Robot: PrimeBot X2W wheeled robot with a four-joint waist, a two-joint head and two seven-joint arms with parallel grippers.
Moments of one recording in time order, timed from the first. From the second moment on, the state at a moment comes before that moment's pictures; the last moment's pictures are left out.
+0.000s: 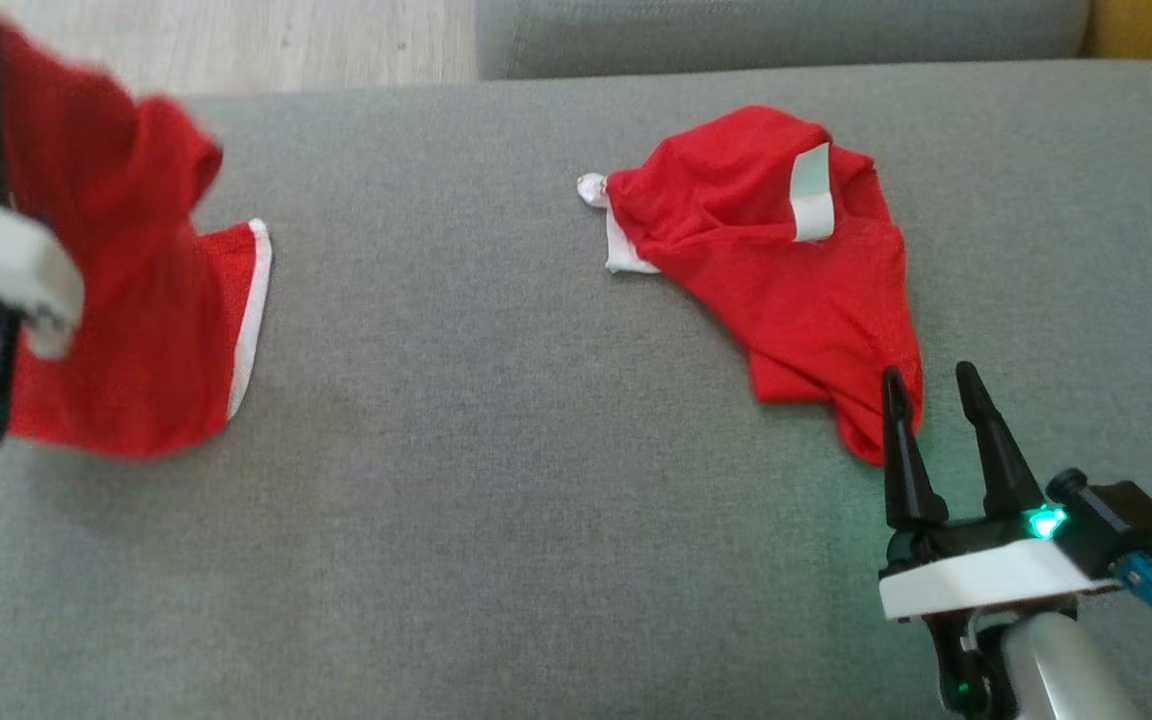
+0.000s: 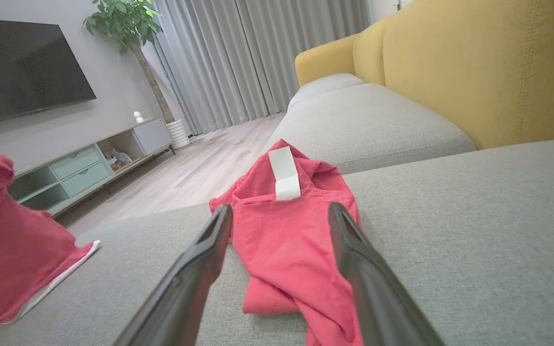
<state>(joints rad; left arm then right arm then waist) -0.71 0.68 -0.50 0.28 -0.61 0.16 0.04 -0.04 -0.05 0.11 0.17 0.30 0.13 -0.25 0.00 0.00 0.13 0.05</state>
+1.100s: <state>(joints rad) -0.61 0.48 -0.54 0.45 -0.61 0.16 -0.25 -0.08 -0.05 0.09 0.16 0.26 0.13 -0.25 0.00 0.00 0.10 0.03</state>
